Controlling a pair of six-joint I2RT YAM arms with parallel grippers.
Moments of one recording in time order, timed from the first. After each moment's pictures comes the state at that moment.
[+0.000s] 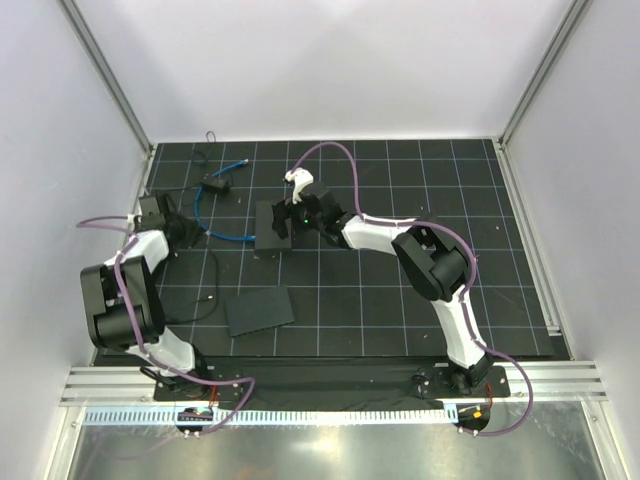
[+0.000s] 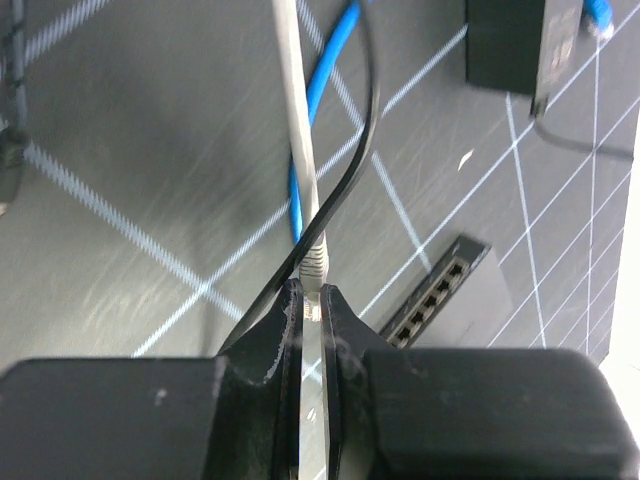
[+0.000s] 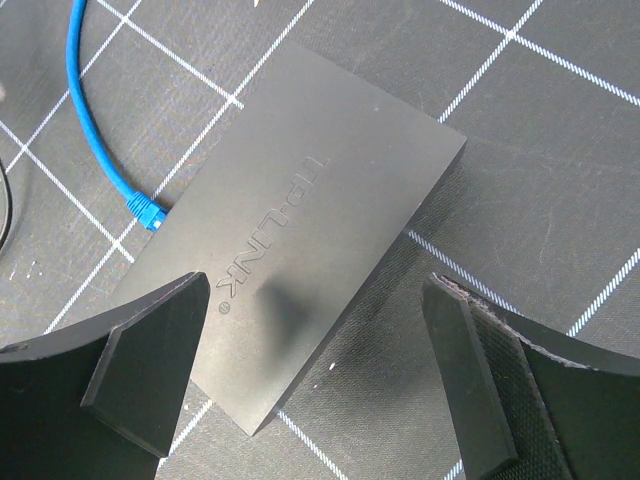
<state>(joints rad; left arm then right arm) 0.23 1.60 0.89 -0.14 0.14 -0.92 0.74 2.16 1.45 0.24 -0.06 0.22</state>
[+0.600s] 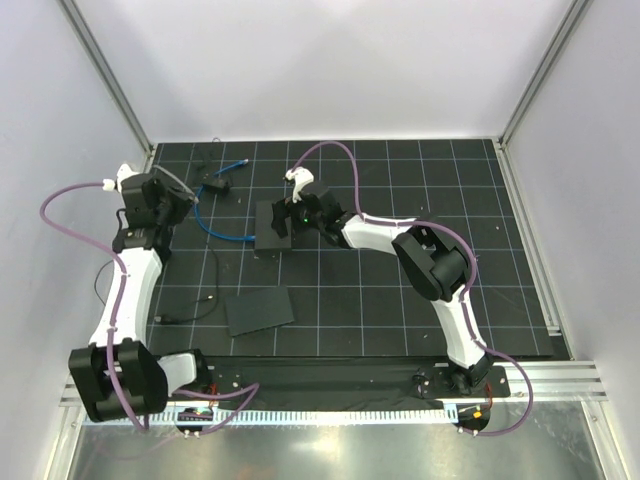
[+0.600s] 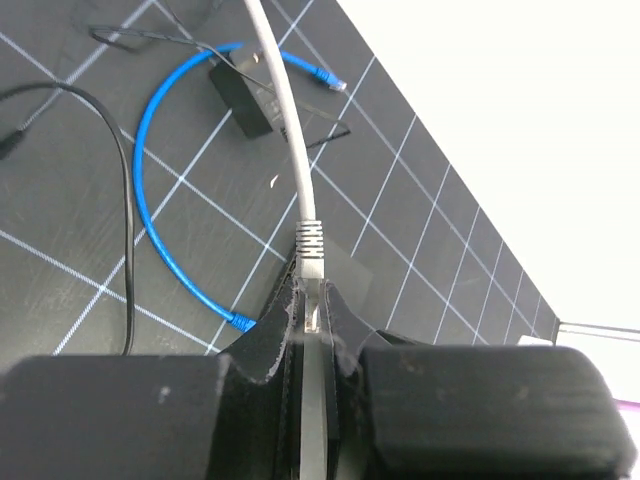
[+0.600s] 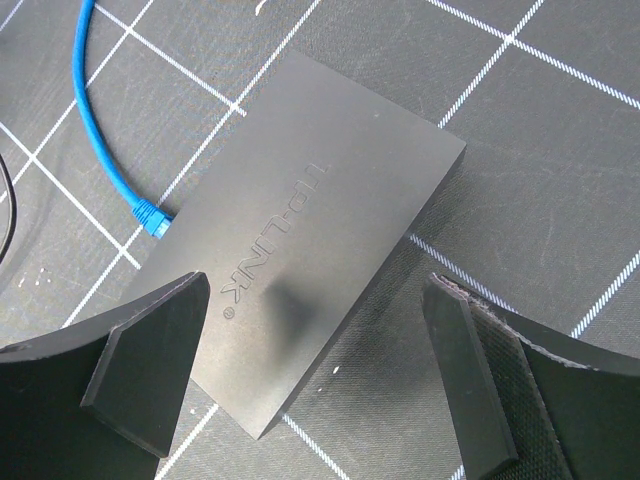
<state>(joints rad) 0.14 1.19 0.97 -0.24 0.04 -0.81 0.74 2.16 1.46 0.24 -0.05 0.23</state>
